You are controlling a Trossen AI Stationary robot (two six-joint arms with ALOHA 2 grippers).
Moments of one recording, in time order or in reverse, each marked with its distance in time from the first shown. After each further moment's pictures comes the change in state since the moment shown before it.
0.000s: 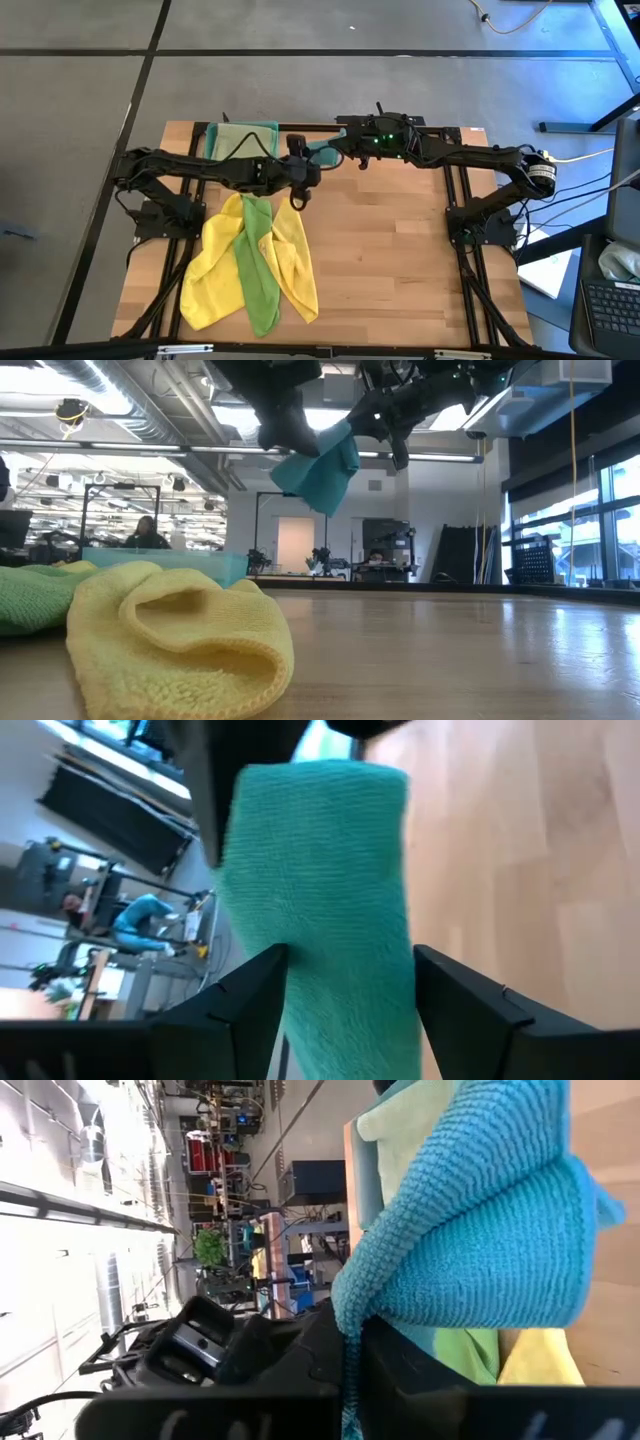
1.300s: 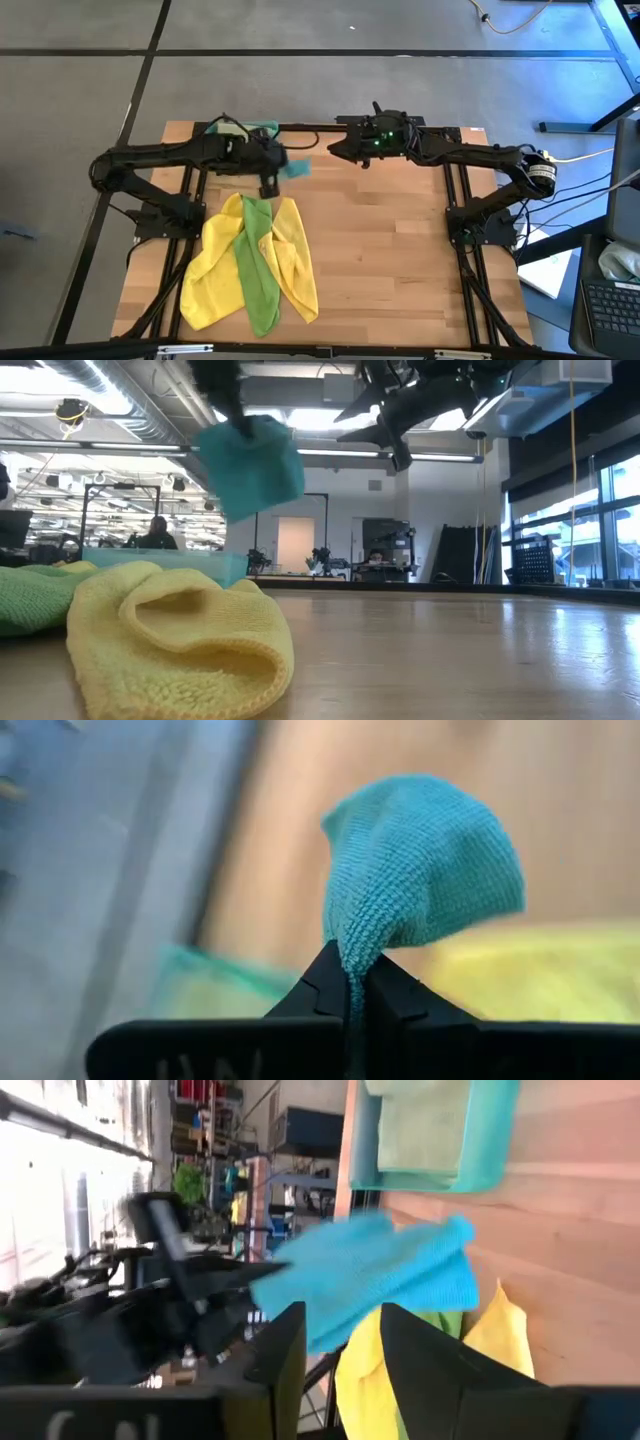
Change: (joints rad) left arm 0.087 -0.183 0.173 -0.768 0.302 -0.531; right arm -0.029 0.000 0.000 -0.034 -0.165 -0.188
